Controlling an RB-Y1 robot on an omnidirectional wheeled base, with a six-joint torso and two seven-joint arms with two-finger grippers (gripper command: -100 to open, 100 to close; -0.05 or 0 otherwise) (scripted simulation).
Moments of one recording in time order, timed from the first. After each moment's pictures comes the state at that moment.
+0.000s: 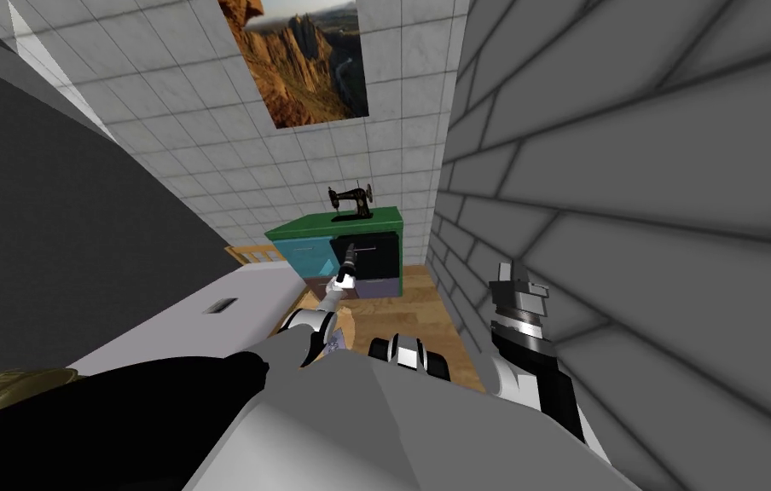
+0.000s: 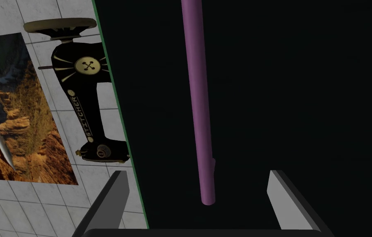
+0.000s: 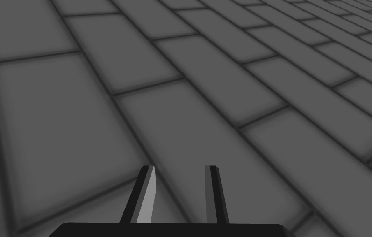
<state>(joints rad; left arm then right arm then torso) -0.50 0.36 0.19 -0.71 0.15 -0.48 0.03 0.49 0.04 0.07 -2.23 -0.08 -0.45 0.10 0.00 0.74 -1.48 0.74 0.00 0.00</state>
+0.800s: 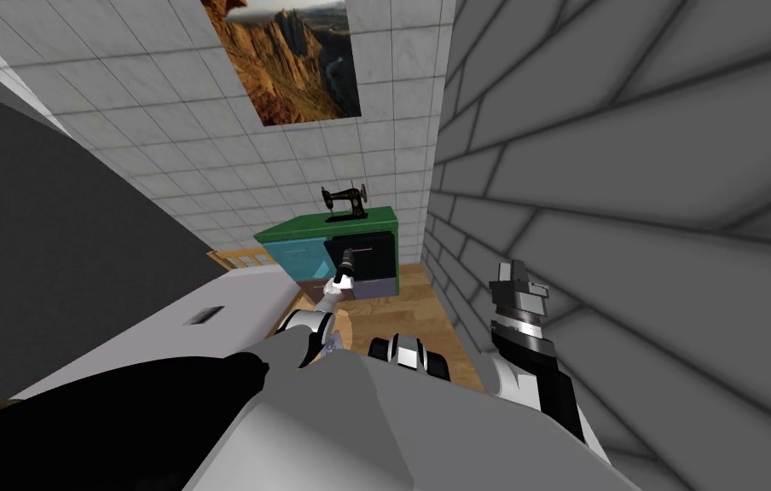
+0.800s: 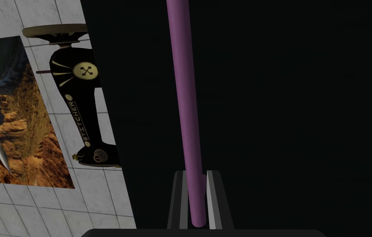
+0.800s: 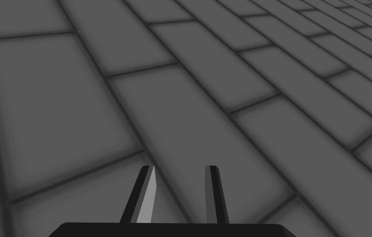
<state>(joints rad) -0.49 0.38 0.19 -0.71 0.20 -0.49 -0.01 0.49 0.04 0.07 -2.23 -0.08 -0.45 0.10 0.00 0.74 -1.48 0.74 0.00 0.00</state>
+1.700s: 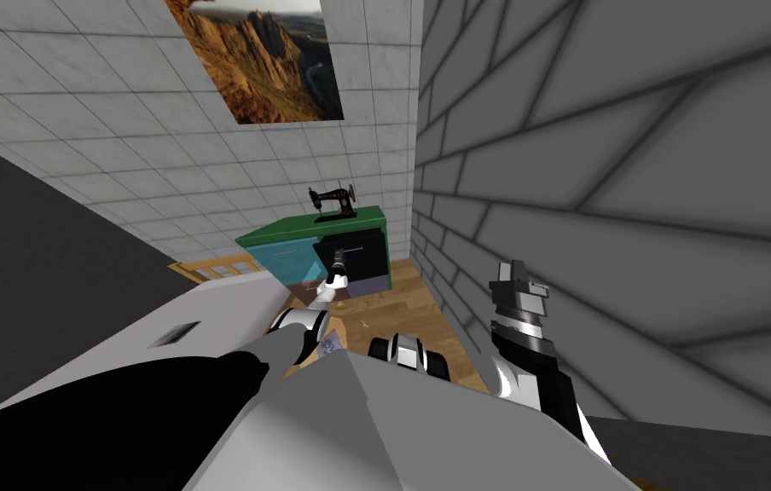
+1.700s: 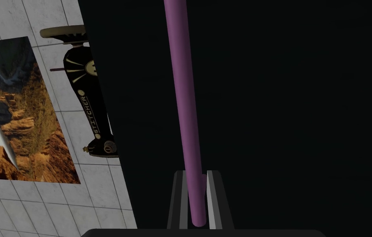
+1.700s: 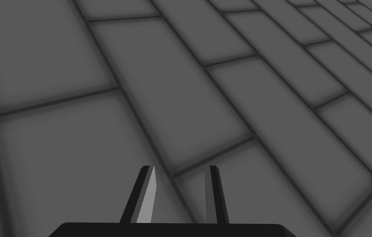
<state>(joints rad) -0.49 0.44 0.20 -0.65 0.37 -0.51 -0.12 0.49 0.04 0.07 -2.23 -0.08 -0.45 0.10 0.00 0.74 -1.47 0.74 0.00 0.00</state>
